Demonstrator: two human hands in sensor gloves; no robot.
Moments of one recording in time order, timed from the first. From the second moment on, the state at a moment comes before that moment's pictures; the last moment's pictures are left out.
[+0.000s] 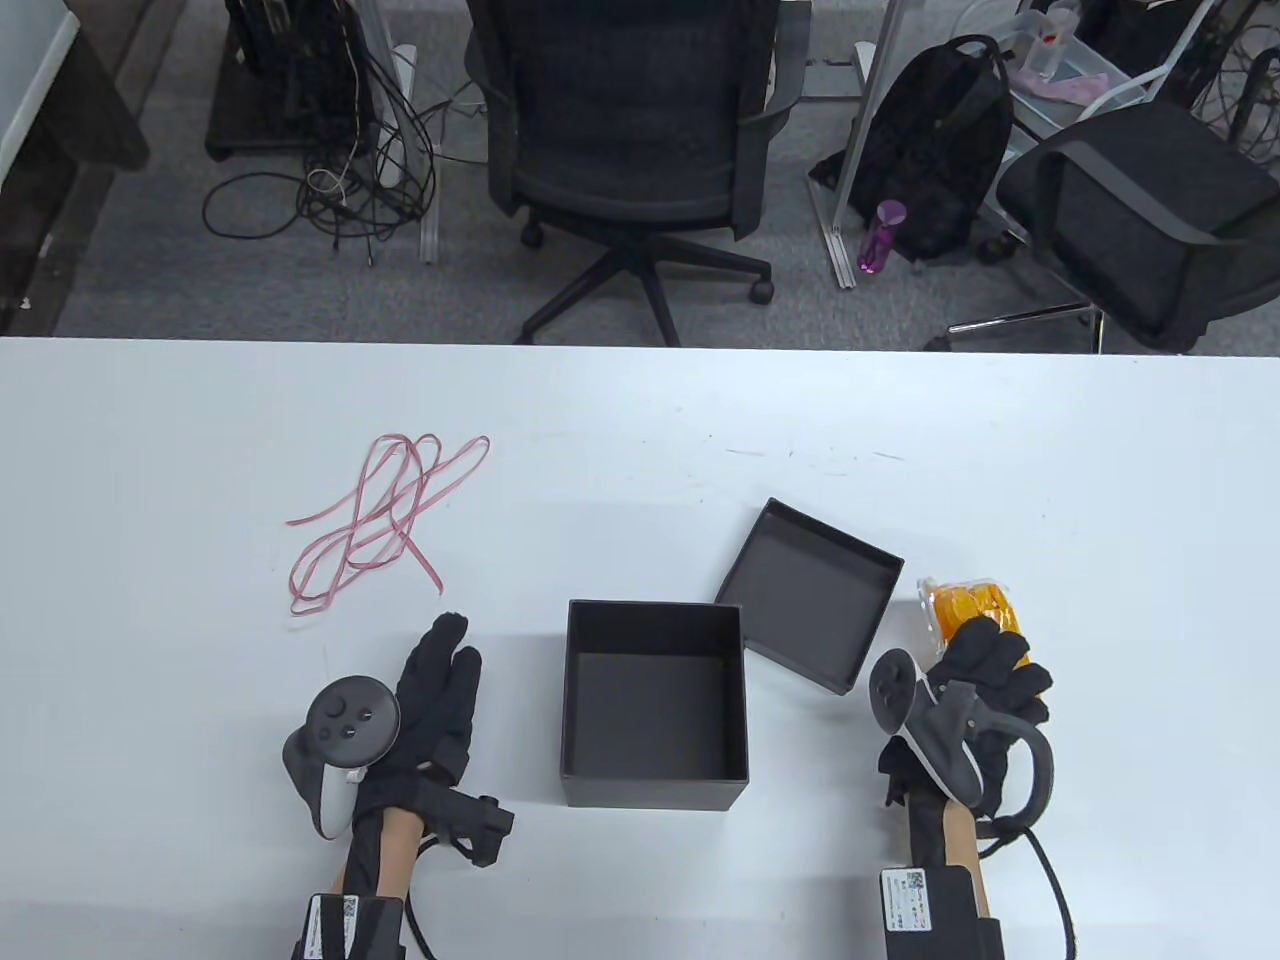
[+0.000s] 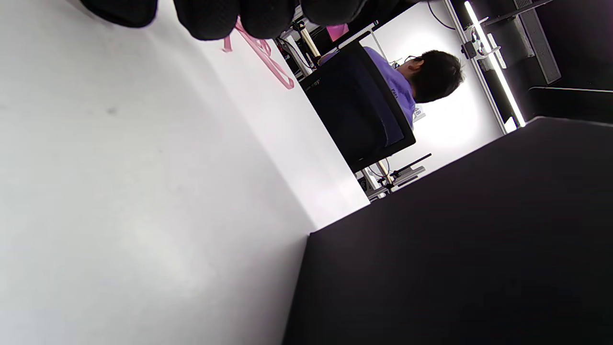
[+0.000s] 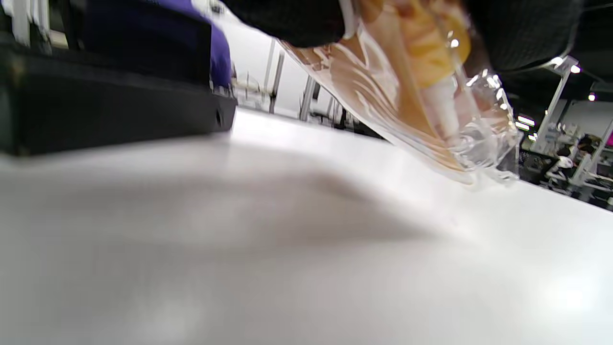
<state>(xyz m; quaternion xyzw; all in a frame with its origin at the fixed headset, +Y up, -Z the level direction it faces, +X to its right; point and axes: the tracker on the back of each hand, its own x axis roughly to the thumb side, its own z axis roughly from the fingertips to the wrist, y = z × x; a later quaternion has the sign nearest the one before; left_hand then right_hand) -0.214 -0.784 -0.160 -0.02 0.08 0.49 0.87 0.242 -0.736 -0.201 0.13 0.04 -0.99 0.07</state>
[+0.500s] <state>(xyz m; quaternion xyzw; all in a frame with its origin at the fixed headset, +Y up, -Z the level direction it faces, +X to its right) -0.214 -0.785 -0.160 -0.02 0.08 0.49 0.87 0.194 -0.646 -0.161 -0.12 0.32 -0.89 -0.30</state>
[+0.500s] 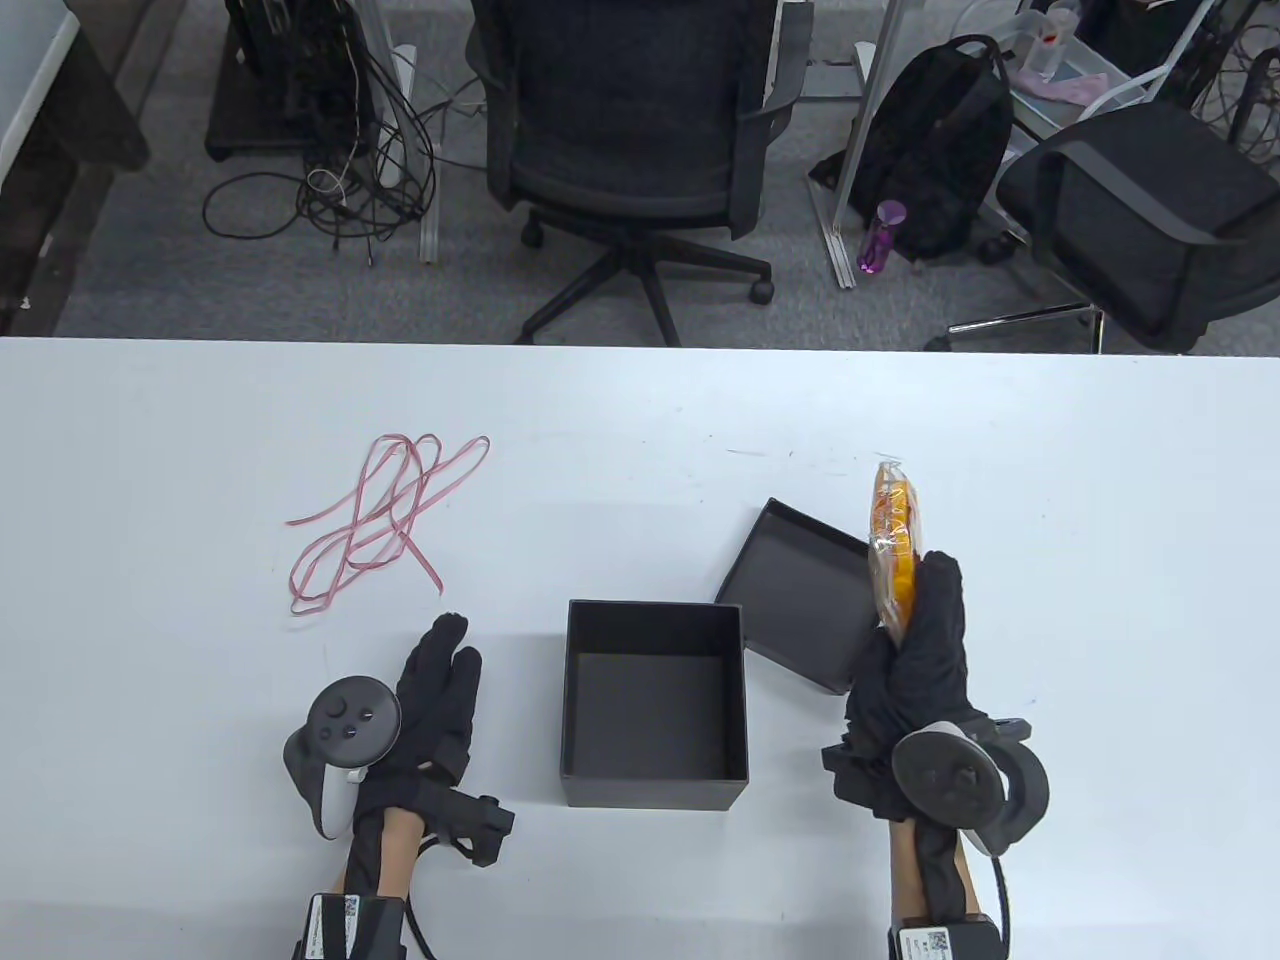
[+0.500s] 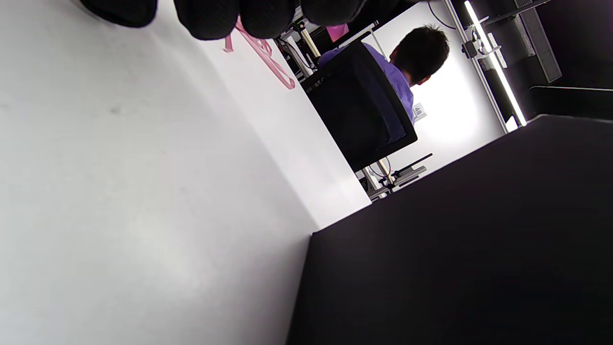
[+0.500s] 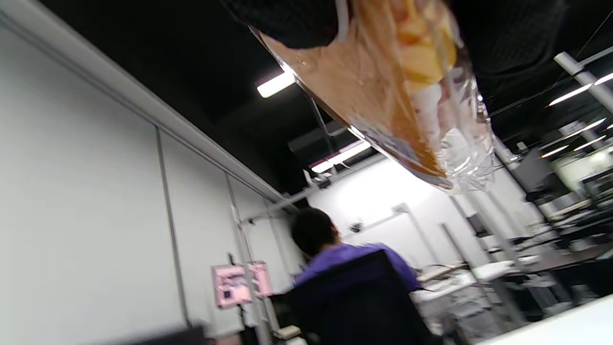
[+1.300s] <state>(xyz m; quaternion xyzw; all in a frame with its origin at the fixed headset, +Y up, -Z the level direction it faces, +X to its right) -0.216 -0.787 -0.160 -0.01 0.08 0.49 0.87 0.100 -0.653 -0.130 -0.32 0.21 -0.87 -0.30</state>
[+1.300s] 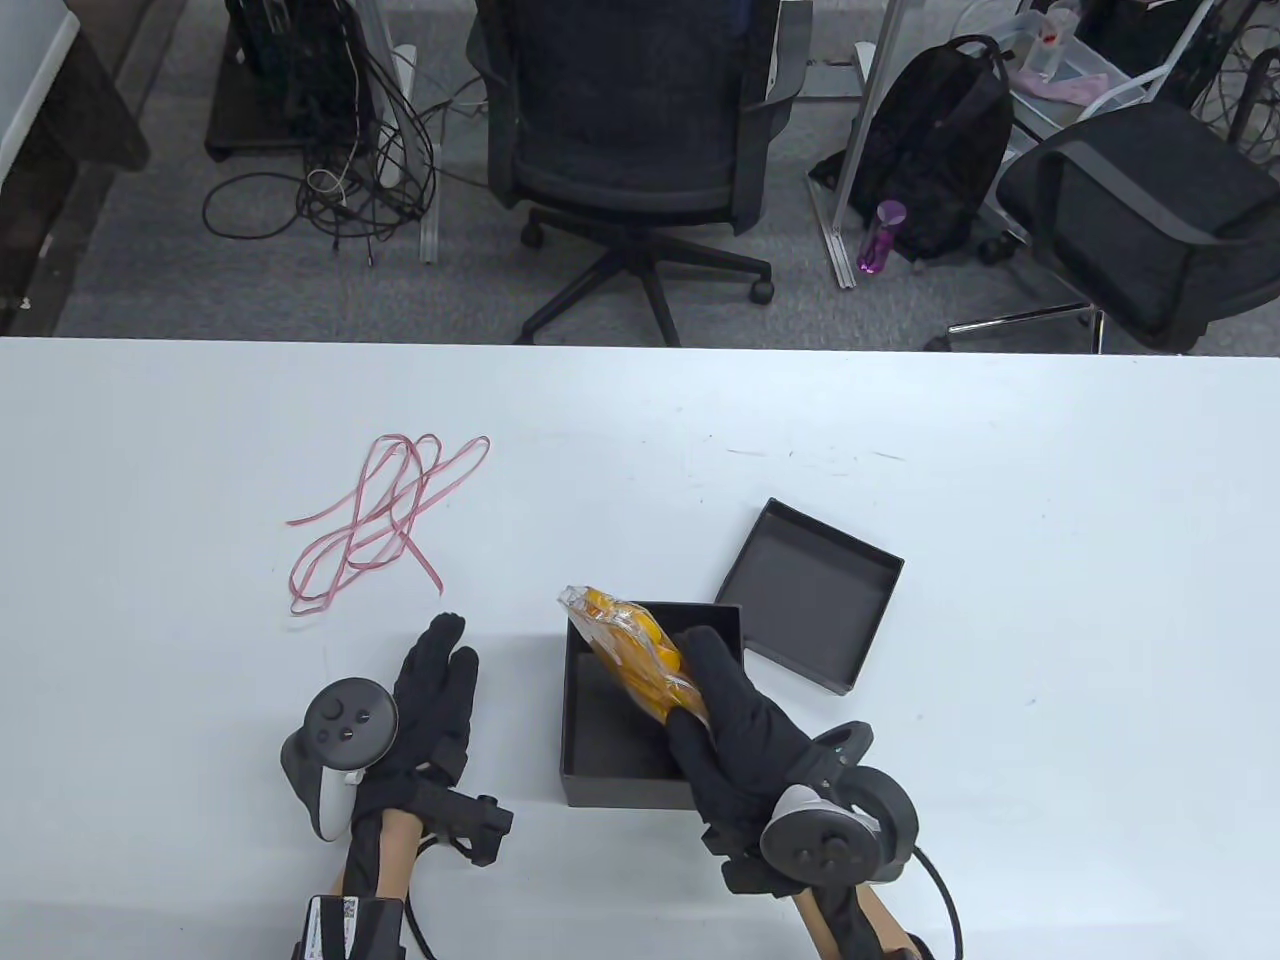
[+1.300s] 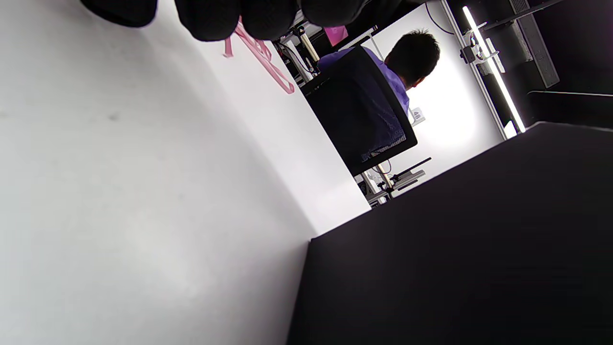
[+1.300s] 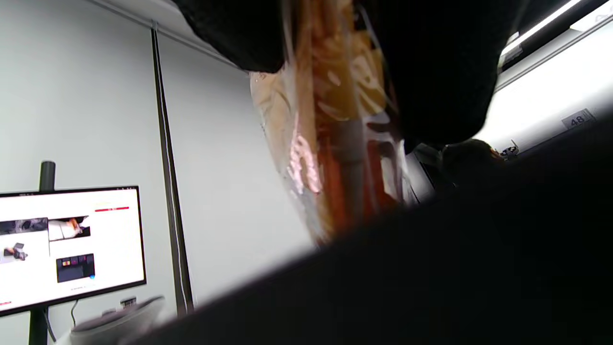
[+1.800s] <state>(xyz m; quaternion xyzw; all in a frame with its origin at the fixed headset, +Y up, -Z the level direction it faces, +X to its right) -0.217 -0.788 -0.159 -0.01 0.08 0.49 0.87 0.089 -0.681 -0.134 -0.28 0.21 -0.90 -0.25</state>
